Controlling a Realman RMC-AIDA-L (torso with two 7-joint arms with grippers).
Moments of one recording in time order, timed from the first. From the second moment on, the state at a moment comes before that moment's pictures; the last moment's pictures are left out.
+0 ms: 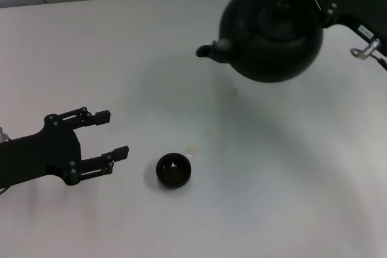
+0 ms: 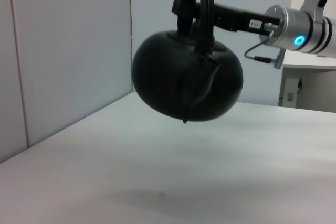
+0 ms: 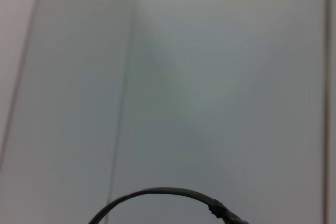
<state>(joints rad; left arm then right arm) -0.28 -2.06 1.06 0.78 1.69 1.52 -1.11 0.28 2.09 -1.11 -0.65 -0.93 -1.29 0.73</state>
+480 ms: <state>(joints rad) -0.28 -2.06 1.06 0.79 1.70 1.54 -1.12 0.29 2.08 -1.02 -0.46 -0.92 -1.25 0.74</state>
